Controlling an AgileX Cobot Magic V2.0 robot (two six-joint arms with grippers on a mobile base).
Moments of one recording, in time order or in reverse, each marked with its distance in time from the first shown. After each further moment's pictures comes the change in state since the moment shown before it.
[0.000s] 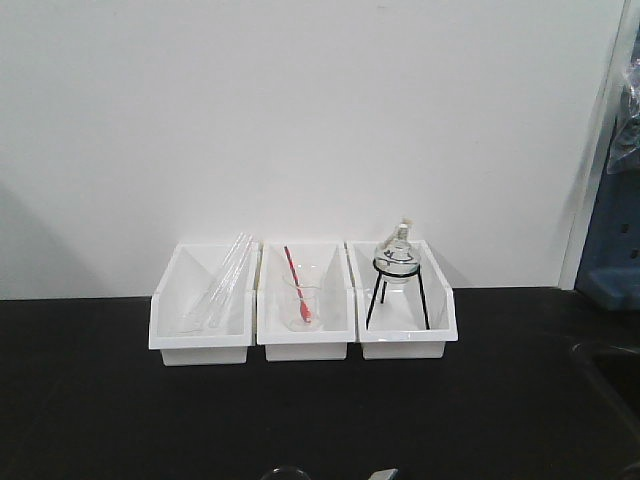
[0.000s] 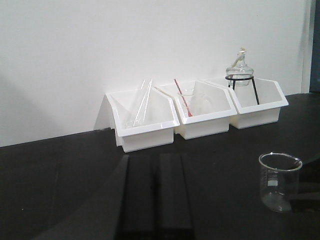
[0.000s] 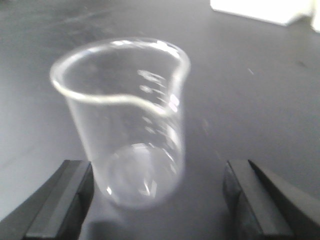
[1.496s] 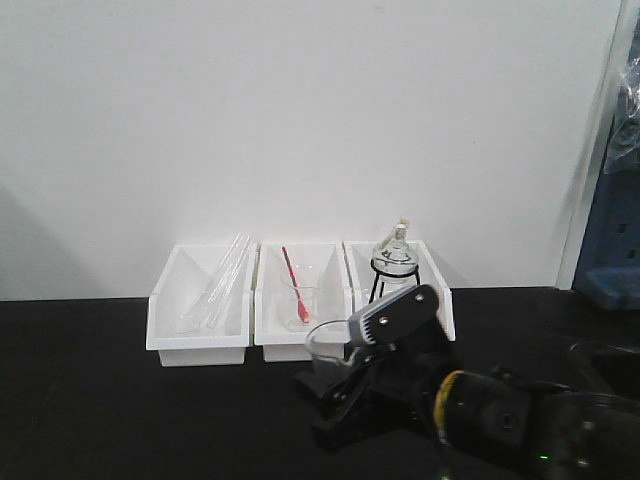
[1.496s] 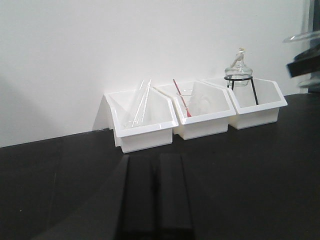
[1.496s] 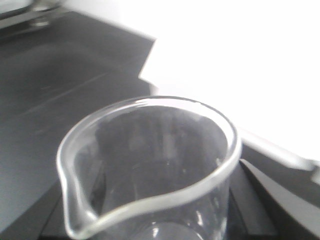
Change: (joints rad) left arm 0.000 0.000 0.000 0.000 0.000 0.000; right arm 0.030 -0.629 -0.196 -0.316 0.830 0.585
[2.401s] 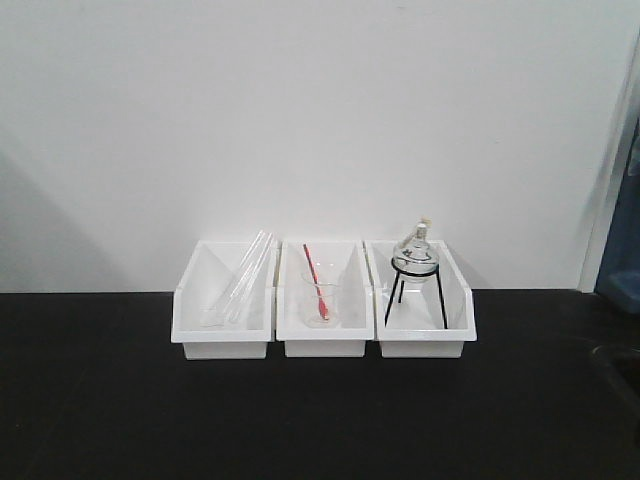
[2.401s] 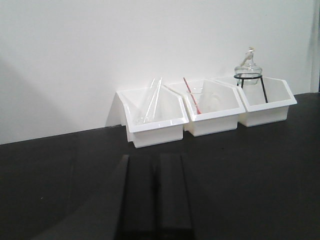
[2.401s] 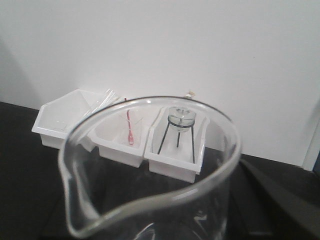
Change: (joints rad) left arm 0.000 0.000 0.000 0.000 0.000 0.000; right arm 0.000 -1.097 0.432 -0.003 0.579 -0.002
